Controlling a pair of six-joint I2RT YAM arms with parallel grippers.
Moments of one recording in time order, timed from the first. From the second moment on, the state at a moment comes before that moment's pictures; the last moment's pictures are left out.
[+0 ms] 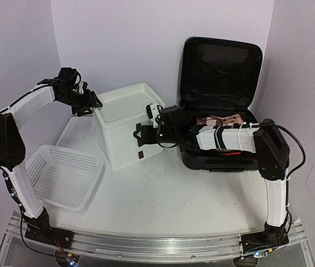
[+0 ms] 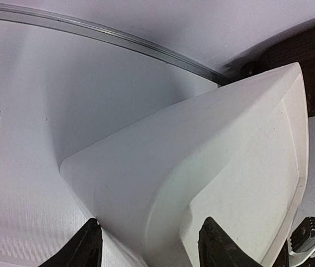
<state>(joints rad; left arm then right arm) -0.21 1.79 1.74 -0.75 0.35 -0.51 0.84 2.07 1.52 0.15 -0.14 0.44</state>
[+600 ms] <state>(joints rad) -0.22 1.76 1.69 -0.67 0.33 -0.53 0.90 2.06 1.52 0.13 0.06 0.51</state>
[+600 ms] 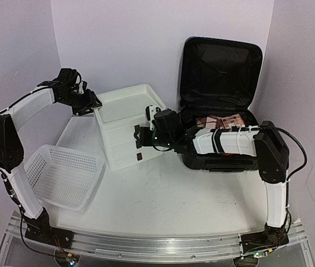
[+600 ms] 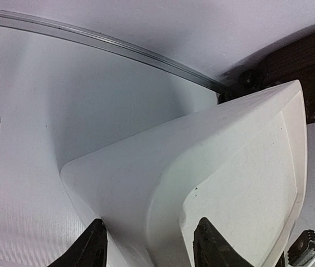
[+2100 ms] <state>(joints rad) -0.27 1.75 1.67 -0.65 0.26 -0.49 0.84 1.90 1.55 -0.14 -0.09 0.67</state>
